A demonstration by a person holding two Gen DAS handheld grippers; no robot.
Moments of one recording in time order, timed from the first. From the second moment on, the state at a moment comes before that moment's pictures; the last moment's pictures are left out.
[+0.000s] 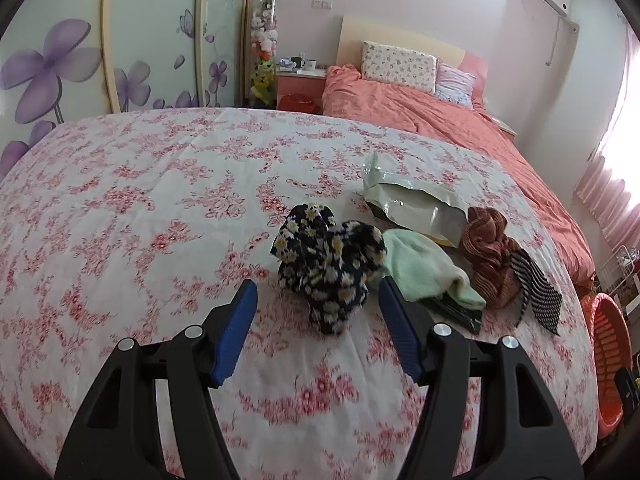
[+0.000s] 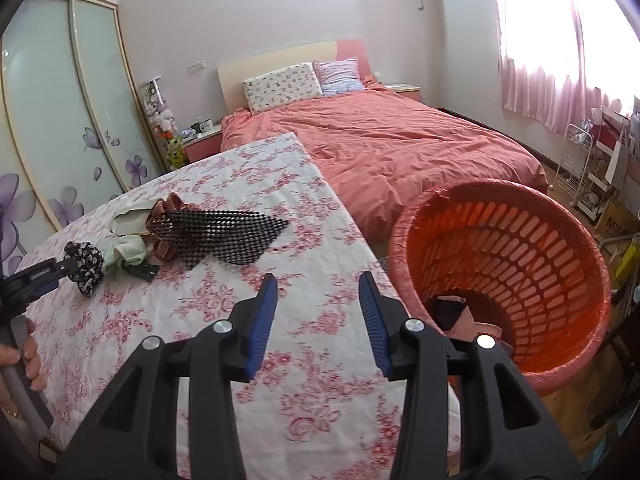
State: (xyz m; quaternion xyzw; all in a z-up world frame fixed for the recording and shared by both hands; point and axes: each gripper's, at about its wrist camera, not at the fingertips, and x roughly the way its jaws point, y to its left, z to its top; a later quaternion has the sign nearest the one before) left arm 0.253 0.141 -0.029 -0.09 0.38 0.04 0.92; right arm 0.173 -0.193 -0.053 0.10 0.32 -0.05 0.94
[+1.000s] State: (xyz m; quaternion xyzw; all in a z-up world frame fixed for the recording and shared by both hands) left arm 0.259 0.195 -0.027 -0.11 0.38 0.03 0.92; right arm 0.296 -0.114 -0.077 0.10 0.42 0.03 0.90
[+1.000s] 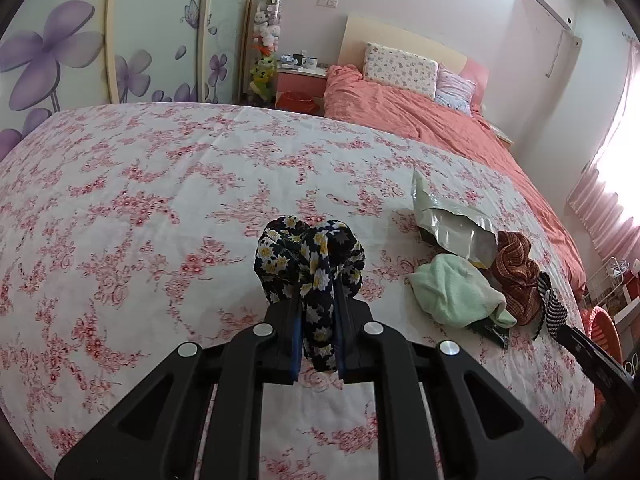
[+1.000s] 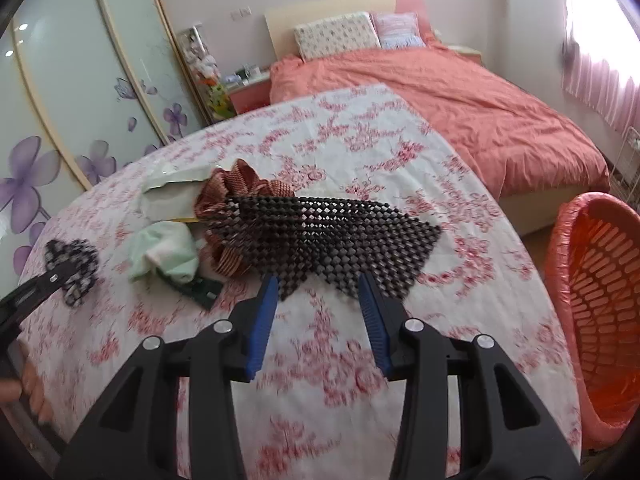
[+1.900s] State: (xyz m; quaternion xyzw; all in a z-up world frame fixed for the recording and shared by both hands) left arm 0.249 0.169 -0.023 -0.09 0.38 -0.01 0.92; right arm 0.292 -0.137 -0.062 0.10 0.39 0.01 0.92
